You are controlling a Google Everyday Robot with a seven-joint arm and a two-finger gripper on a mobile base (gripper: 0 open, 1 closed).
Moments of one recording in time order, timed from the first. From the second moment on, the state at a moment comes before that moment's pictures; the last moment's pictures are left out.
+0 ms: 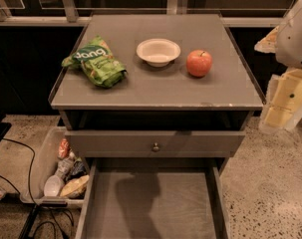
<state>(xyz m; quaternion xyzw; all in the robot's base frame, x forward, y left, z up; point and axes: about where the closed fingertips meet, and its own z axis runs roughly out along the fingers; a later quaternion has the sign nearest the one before) 0.438 -0.217 0.976 -0.60 0.78 -0.03 0.16</state>
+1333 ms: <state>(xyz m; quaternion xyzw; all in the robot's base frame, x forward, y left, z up) 0.535 -0.203 0.988 -0.60 0.75 0.02 0.29</state>
